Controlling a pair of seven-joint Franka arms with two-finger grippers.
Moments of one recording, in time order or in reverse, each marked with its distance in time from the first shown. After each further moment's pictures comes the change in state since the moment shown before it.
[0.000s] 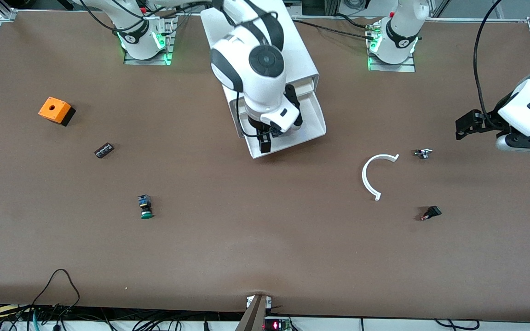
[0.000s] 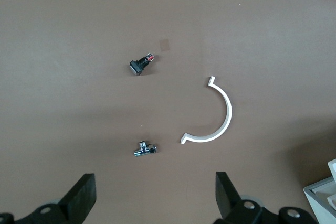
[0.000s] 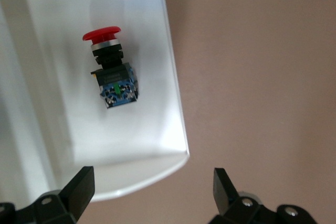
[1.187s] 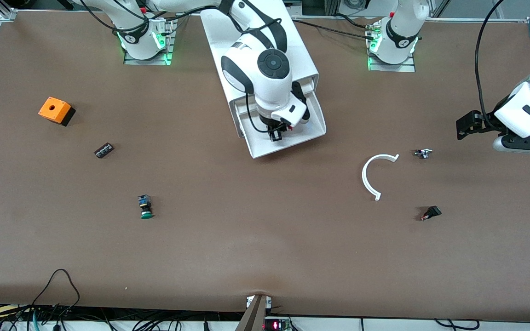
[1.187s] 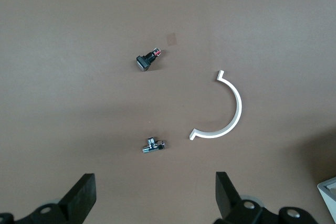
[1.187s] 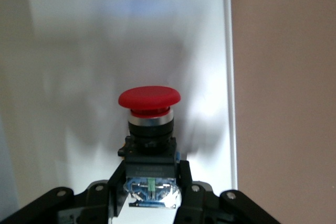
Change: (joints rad) left arm 0.000 0.000 0.000 -0.017 0.034 -0.002 0.009; right arm 0.005 0.019 0.091 -0.217 0.000 0.236 0.000
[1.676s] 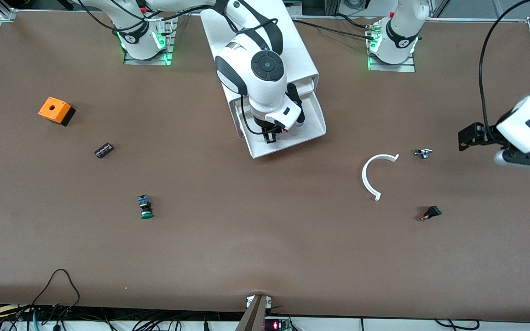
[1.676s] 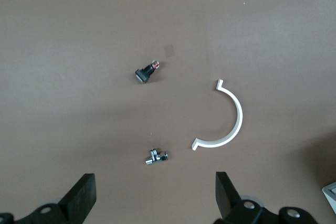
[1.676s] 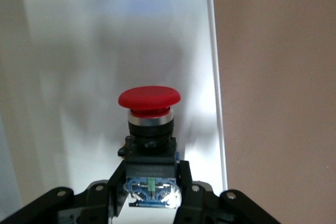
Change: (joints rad) left arm 0.000 0.053 0.001 0.061 0.001 0.004 0.052; right arm -0.036 -0.014 0.000 -0.001 0.000 -0.016 0.000
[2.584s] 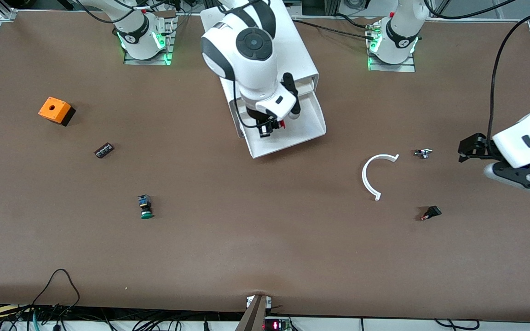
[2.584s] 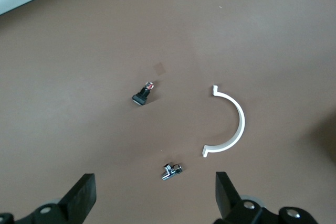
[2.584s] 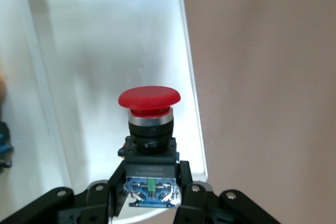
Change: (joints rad) left arm -0.023 0.218 0.009 0.331 0.011 -0.121 0.205; right arm -0.012 -0.098 0.003 -0.001 0.001 -0.052 0.018
